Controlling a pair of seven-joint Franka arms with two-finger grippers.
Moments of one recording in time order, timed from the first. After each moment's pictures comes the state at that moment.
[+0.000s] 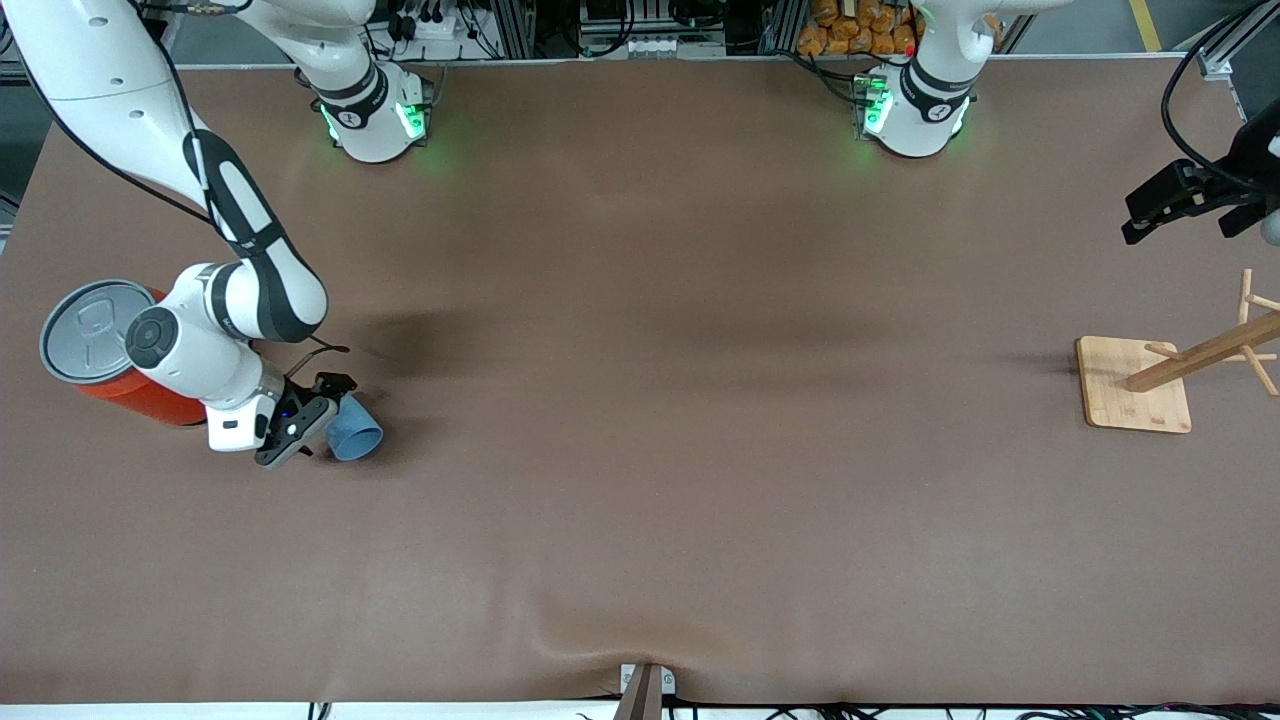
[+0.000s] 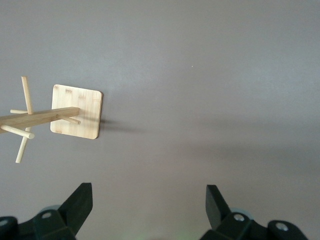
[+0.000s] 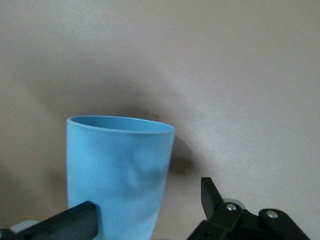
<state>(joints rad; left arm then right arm) -0.03 -0.07 -0.01 -1.57 0.03 1.52 -0.09 -0.15 0.50 0.15 -2.06 0.11 2.63 -0.94</state>
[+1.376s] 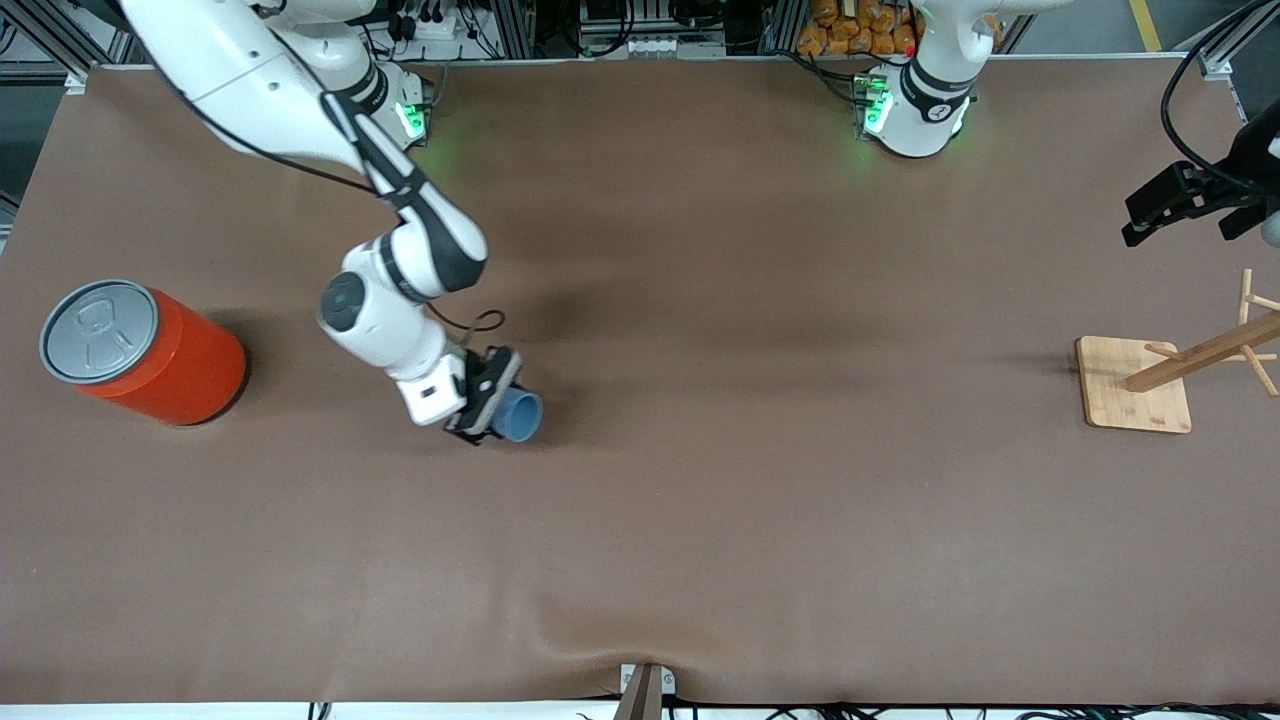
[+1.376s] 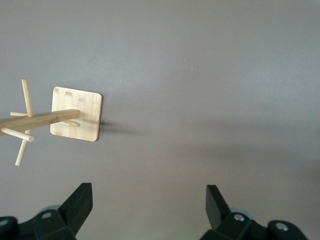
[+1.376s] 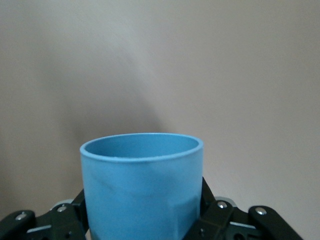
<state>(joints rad) -0.03 -0.07 -0.01 -1.57 0.03 1.54 -0.09 0.12 0.56 0.38 -1.98 0.22 2.79 -0.93</state>
